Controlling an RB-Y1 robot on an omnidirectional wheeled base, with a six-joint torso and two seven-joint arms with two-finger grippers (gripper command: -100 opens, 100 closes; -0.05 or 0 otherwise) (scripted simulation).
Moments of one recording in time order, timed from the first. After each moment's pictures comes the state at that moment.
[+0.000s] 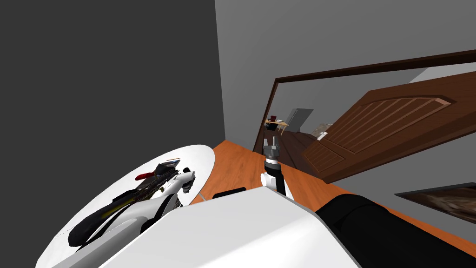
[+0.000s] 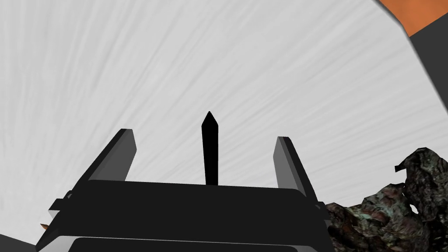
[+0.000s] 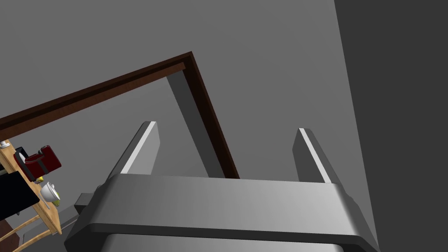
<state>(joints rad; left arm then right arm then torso) -0.44 0.35 0.13 -0.43 0.14 0.76 -0.23 0.50 0.05 -0.06 -2.26 -0.02 -0.58 -0.09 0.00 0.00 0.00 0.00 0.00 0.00</state>
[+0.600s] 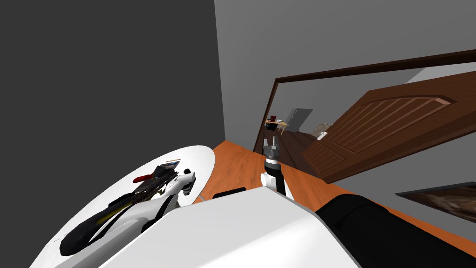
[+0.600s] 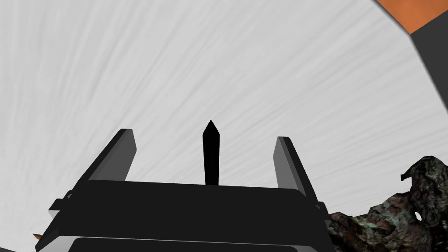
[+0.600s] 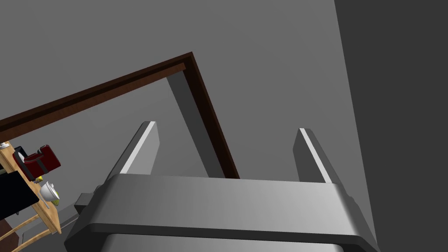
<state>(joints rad) -0.43 0.33 0.12 -0.41 0.13 0.76 -0.21 0.50 0.05 -0.06 -2.26 -0.02 -0.58 -0.09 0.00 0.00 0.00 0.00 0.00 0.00</state>
